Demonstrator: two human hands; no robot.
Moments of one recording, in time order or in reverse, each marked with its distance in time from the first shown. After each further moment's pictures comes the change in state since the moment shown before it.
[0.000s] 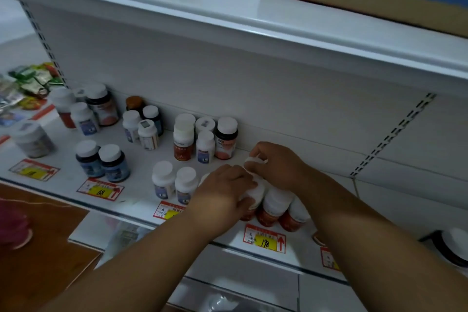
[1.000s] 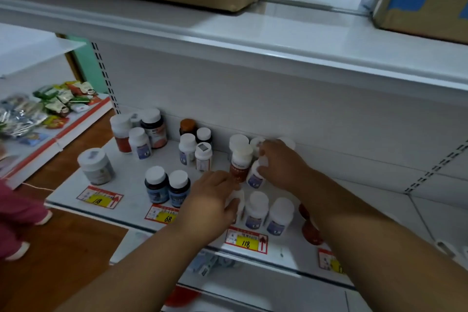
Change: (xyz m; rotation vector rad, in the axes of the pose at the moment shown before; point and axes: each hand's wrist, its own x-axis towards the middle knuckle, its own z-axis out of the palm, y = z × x) left_hand -0.055 -0.119 -0.103 0.042 0.022 -0.122; right_hand 0.084 -0.106 0.065 -0.277 0.081 -0.006
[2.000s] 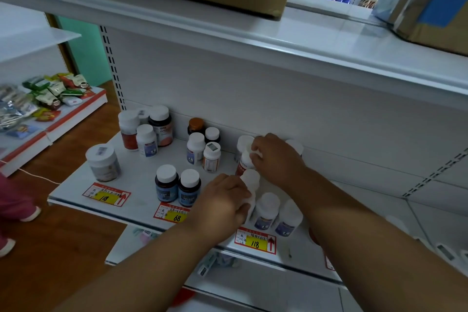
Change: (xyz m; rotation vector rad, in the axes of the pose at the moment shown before) left_hand -0.005 -0.014 0.001 -0.041 -0.032 0.093; right_hand 0.013 -0.042 0.003 -0.061 0.088 -0.080
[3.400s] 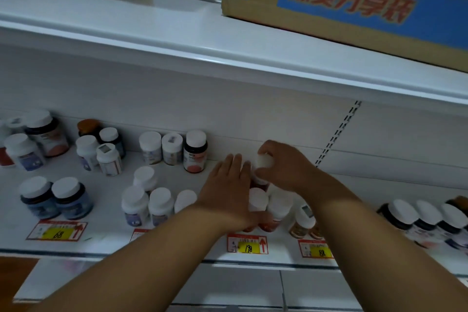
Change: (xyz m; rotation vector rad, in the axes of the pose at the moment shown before) left_hand 0.109 0.157 0.120 0.180 -0.435 -0.097; right_hand -0.137 0.178 -0.091 0.169 -0.022 0.294
